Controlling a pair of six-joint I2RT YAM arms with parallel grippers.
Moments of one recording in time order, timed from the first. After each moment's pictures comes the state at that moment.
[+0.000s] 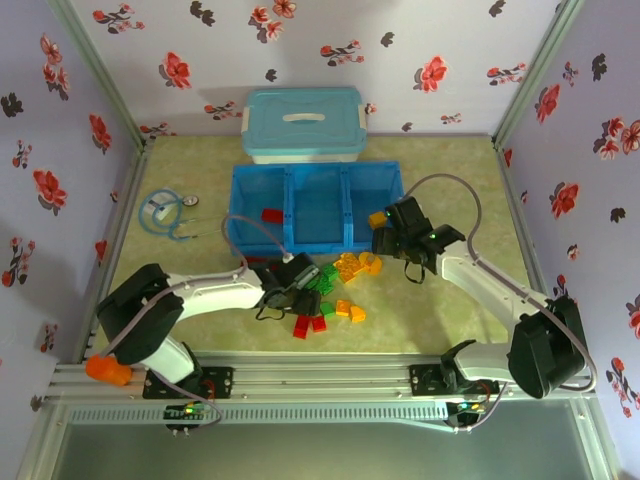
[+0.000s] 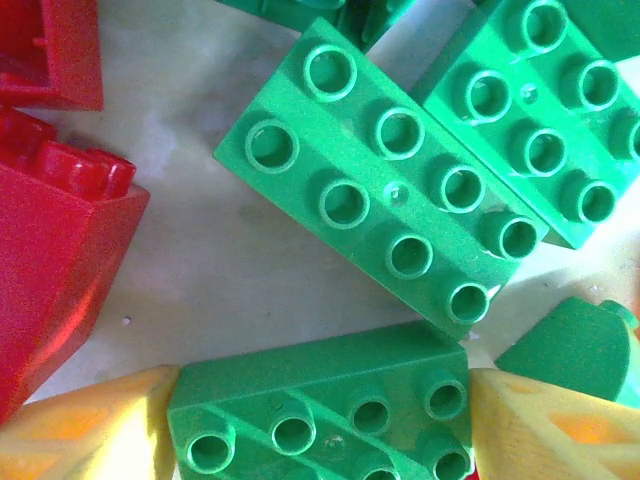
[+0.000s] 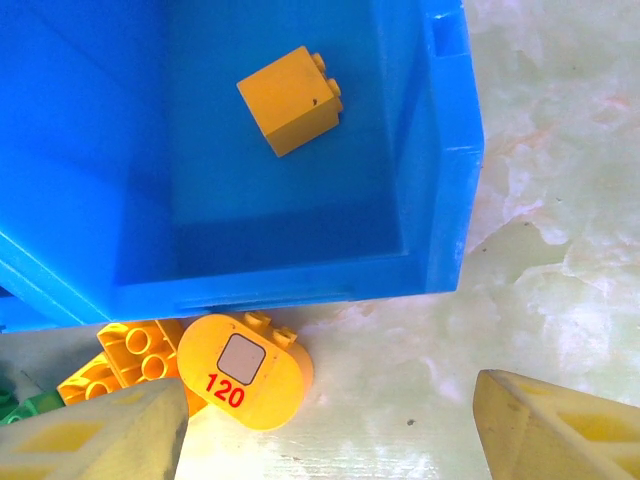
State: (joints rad) left arm -1.01 1.57 0.82 -0.48 -0.08 -0.74; right arm 0.52 1.28 0.91 -0.62 0.18 0.54
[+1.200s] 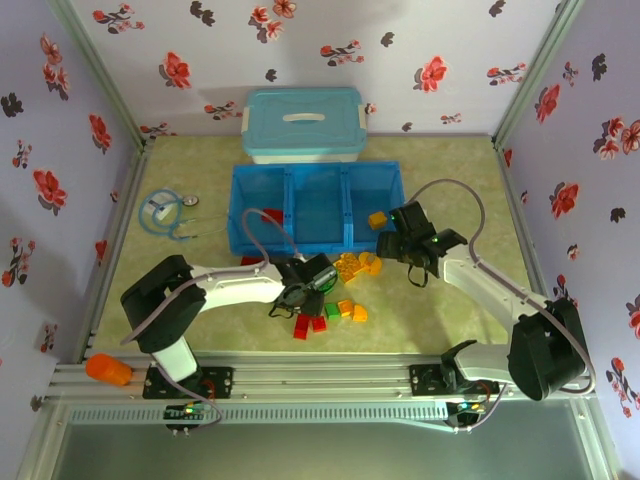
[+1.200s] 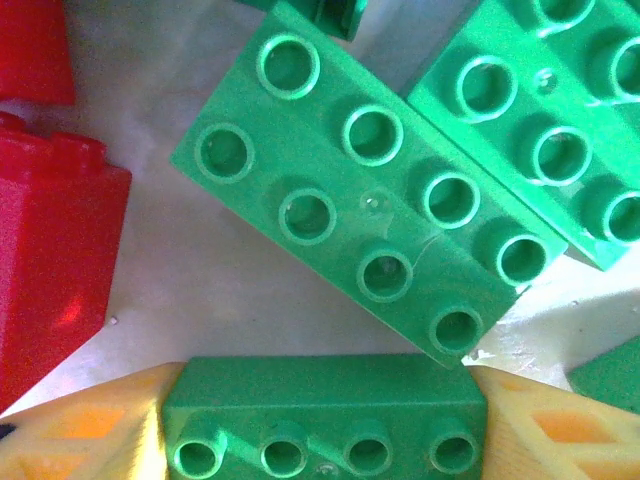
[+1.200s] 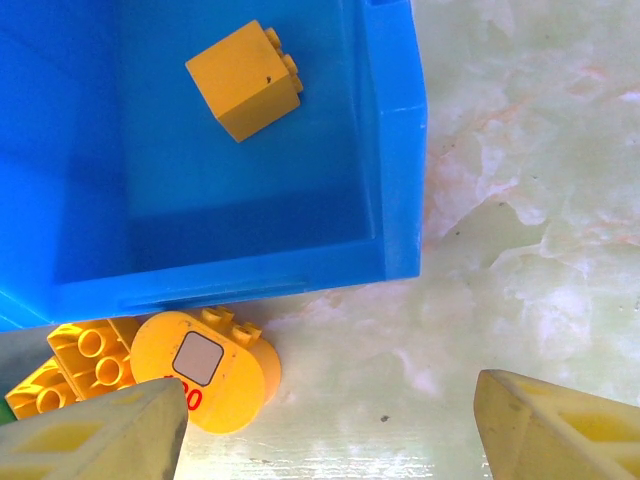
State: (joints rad) left arm -1.06 1.70 0.97 -0.64 -0.16 -0.76; right arm 0.49 1.27 0.85 -0.60 0.18 0.54
